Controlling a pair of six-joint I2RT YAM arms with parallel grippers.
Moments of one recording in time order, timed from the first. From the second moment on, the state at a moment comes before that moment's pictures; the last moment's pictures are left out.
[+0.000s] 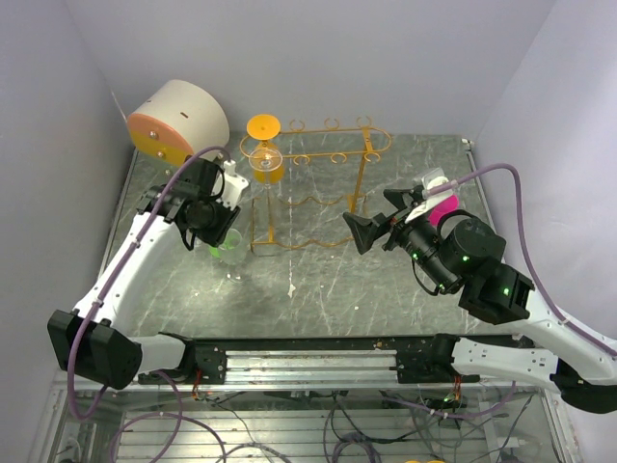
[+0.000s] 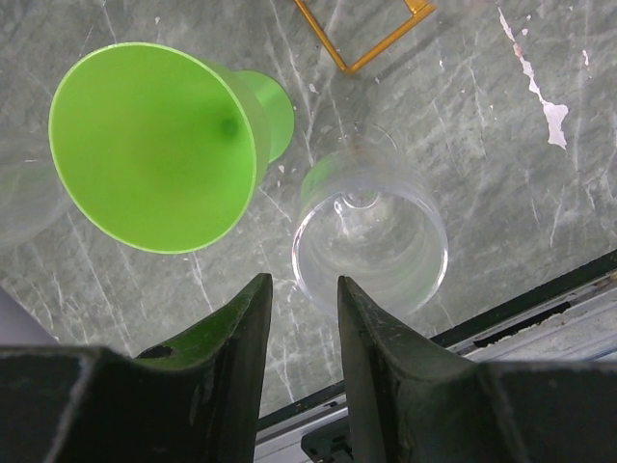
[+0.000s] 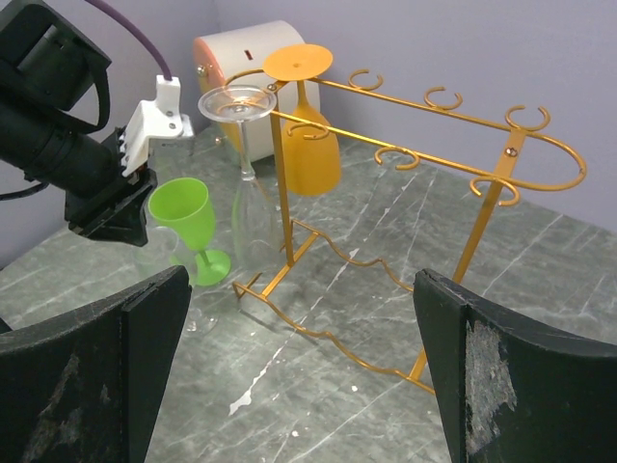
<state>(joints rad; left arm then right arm) -0.32 1.27 1.27 -1.04 0.05 0.28 1.08 0.82 1.13 -0.25 0.47 0.02</state>
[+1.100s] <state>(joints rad) -0.31 1.17 1.21 -1.06 0.05 0.30 1.08 0.83 1.12 -0.24 0.46 0.03</state>
